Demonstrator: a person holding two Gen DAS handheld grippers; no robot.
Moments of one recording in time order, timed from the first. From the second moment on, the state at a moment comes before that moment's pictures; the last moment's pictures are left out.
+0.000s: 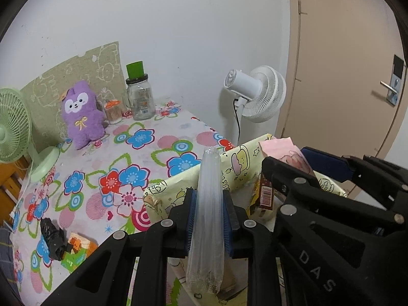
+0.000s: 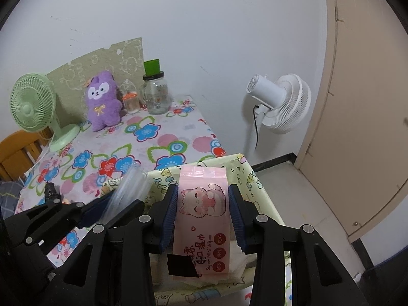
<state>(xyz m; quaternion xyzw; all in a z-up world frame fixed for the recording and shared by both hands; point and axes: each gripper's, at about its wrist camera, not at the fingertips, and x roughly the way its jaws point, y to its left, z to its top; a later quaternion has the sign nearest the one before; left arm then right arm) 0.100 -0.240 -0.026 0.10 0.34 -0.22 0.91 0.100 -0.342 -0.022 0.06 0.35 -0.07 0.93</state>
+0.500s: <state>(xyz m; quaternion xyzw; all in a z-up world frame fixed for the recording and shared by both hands) 0.112 -0.236 -0.035 0.13 0.35 -0.19 0.91 0.118 -0.334 -0.036 0.06 0.37 -0.05 0.93</state>
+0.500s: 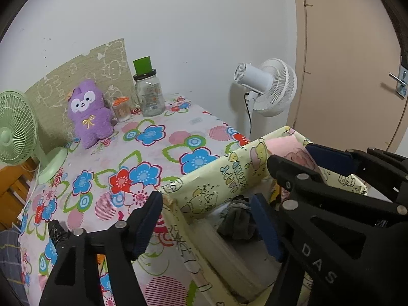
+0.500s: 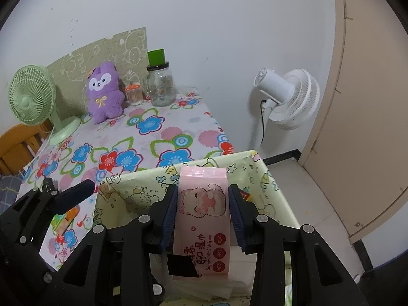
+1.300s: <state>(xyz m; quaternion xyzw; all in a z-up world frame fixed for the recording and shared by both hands) 0.096 -0.204 -0.029 0.14 0.34 -0.16 0.92 0.108 -0.300 -0.031 0.06 0.37 -0.03 0.93</state>
